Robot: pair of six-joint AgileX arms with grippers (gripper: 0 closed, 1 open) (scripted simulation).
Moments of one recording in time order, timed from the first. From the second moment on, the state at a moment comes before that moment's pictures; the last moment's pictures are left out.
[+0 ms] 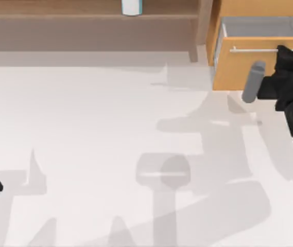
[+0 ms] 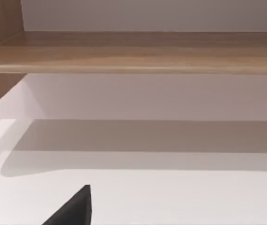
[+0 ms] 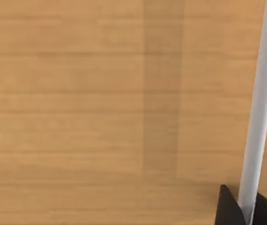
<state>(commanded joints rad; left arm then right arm) 0.00 0.00 0.00 0.00 0.00 0.00 0.21 2.15 0.76 1.38 0.24 -1.55</state>
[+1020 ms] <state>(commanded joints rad) 0.00 0.00 0.00 0.00 0.00 0.00 0.17 2.30 1.09 1.19 0.20 -1.55</state>
